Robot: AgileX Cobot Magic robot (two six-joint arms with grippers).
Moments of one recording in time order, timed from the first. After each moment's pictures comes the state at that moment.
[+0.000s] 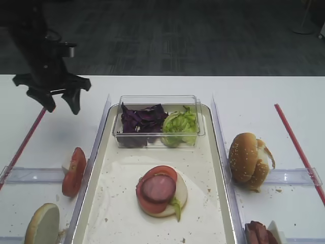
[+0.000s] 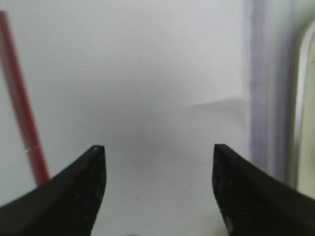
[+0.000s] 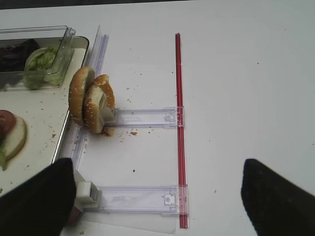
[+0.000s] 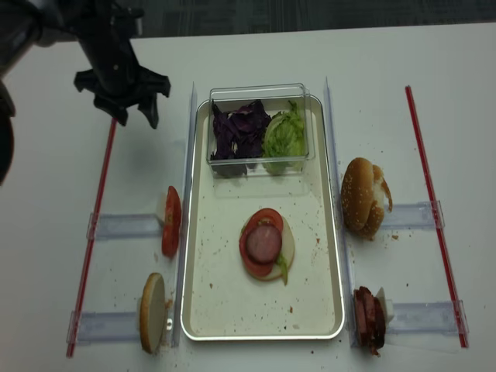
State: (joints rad) left arm -0.12 2.14 -1.76 -0.03 1.16 0.02; right arm 0.00 -0.02 -0.48 0.11 1.13 0.00
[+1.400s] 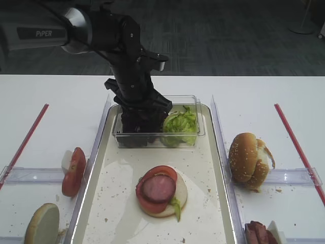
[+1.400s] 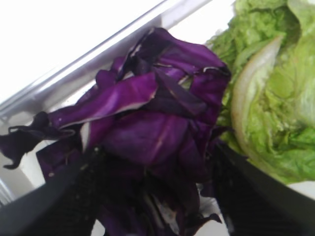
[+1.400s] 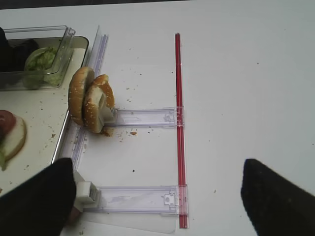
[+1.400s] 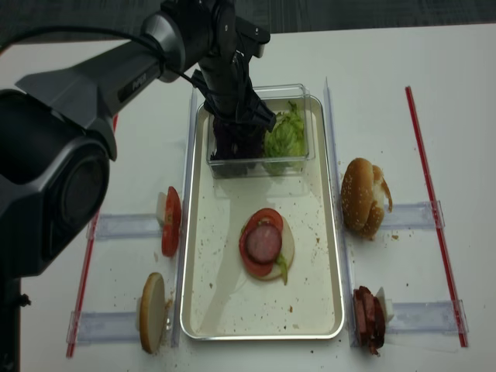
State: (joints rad) left arm -0.49 2.23 -1.84 -0.03 0.97 0.05; right arm 0.00 -0.02 -0.48 0.11 1.13 0.00
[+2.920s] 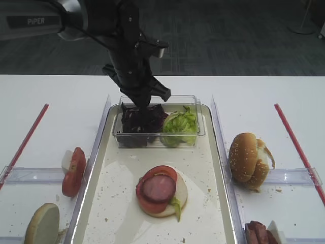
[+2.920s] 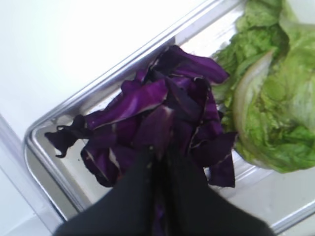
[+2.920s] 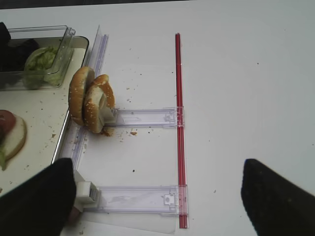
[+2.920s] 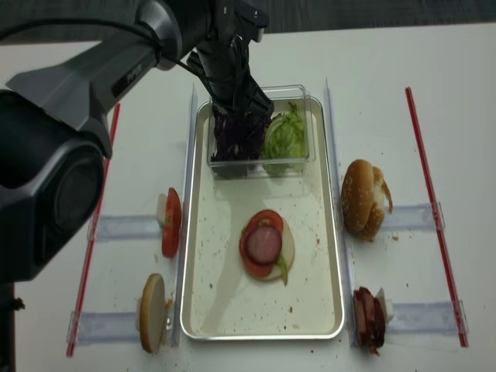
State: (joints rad) left arm -0.49 2.19 -1.90 0.02 1.03 0.05; right arm 0.00 -0.02 -0.48 0.11 1.13 0.00
